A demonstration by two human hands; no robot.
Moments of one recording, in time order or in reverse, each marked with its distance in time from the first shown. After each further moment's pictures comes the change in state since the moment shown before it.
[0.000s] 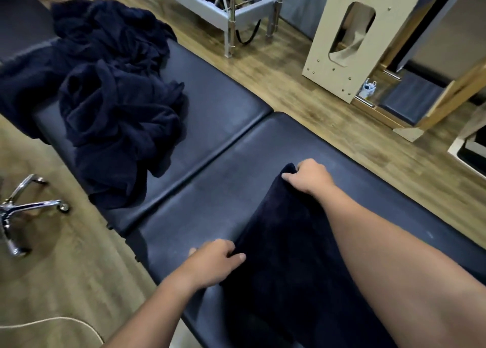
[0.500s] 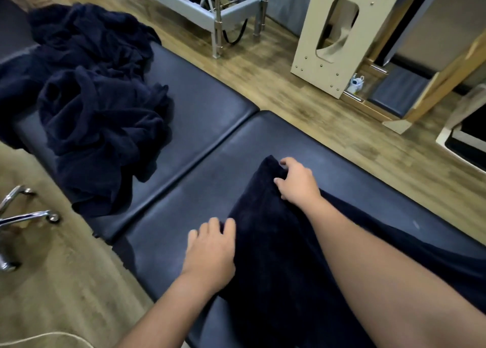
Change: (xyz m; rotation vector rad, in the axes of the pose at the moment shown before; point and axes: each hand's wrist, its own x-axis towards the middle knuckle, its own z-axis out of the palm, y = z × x) left_hand -0.009 0.042 0.005 0.534 0.311 0.103; right_hand -0.023 0.015 0.012 0.192 0.122 -0.148
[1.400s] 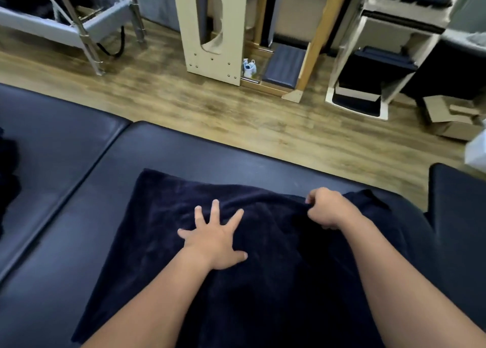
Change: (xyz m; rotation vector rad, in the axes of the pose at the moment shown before) left_hand 0.071 0.207 -0.003 0.057 -0.473 0.301; right_hand -0.126 0.241 -0.164 -0.200 -0.166 0.520
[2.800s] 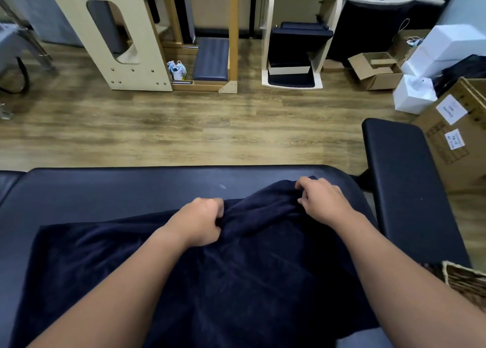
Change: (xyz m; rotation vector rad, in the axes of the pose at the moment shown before) left_hand 0.065 0.123 -0.056 0.049 0.117 0.384; right_hand 0.020 0.172 0.008 0.039 0.345 -0.043
